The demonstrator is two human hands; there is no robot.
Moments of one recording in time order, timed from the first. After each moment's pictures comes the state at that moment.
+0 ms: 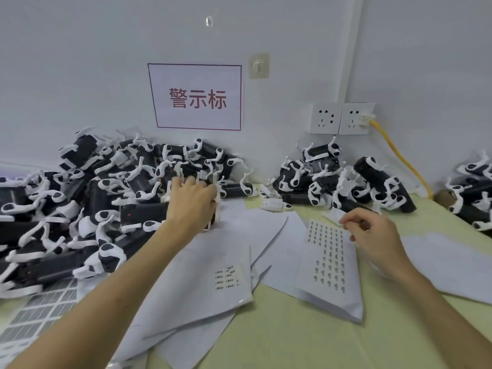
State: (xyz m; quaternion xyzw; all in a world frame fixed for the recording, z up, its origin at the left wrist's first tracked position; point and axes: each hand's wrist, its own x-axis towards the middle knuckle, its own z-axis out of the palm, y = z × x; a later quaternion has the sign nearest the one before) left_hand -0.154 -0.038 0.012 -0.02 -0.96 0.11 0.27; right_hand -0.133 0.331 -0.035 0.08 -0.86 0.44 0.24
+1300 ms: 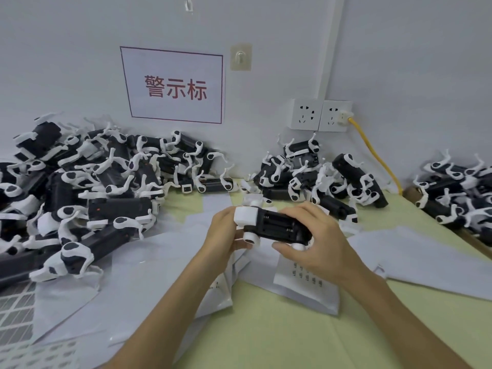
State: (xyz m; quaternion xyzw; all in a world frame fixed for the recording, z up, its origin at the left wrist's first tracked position) left_hand -0.097 0.070 -0.006 0.01 -0.64 -0.76 -0.02; right_hand -0.095 0.277 -0.023 0.31 -0.85 0.31 0.27
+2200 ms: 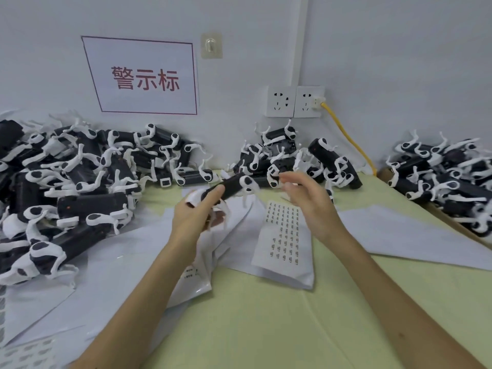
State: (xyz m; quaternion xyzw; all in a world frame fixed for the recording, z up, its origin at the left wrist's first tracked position) left_hand -0.105 0.057 -0.020 0.01 -0.65 -0.75 0.09; right_hand -0.105 0.296 -0.008 0.16 -0.78 0.57 0.18
